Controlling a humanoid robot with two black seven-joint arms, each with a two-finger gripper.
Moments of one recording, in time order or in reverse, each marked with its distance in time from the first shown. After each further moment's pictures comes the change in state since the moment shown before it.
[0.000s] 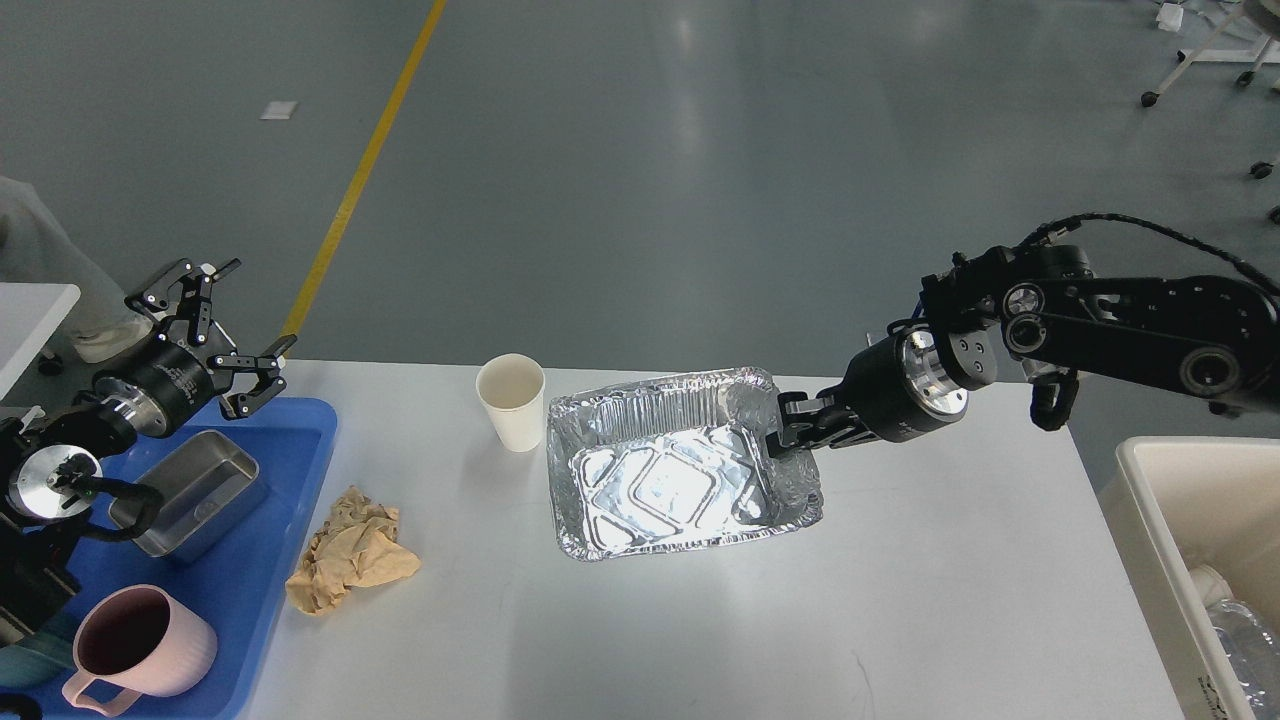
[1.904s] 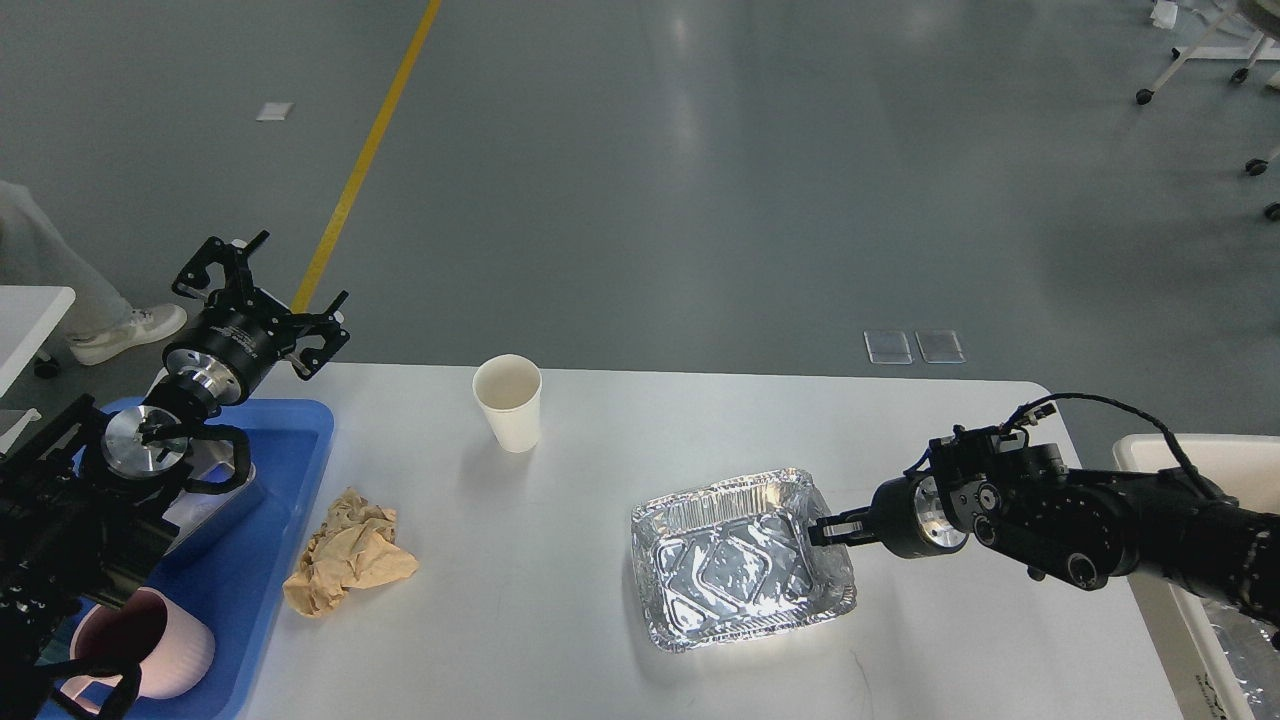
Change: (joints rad) left arm -0.051 -0.144 -0.085 0.025 -0.291 0.149 0.069; right arm -0.489 0.189 0.080 -0.484 -0.555 -0.233 0.349
